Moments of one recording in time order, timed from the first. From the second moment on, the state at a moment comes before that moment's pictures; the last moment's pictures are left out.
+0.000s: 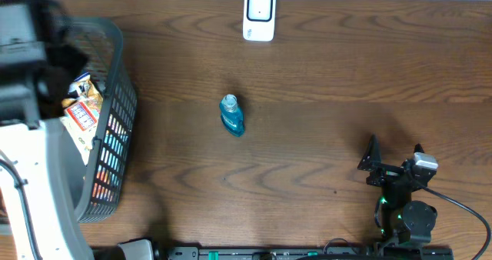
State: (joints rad) left arm 0.21 1.47 1.90 -1.42 -0.43 -0.77; right arm -0.07 0.01 0.01 -0.06 0.07 0.19
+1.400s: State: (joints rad) left arm 0.53 1.72 1.01 -0.39 0.05 -0.30; right arm -0.07 0.01 0.01 -0.06 0.07 0.19
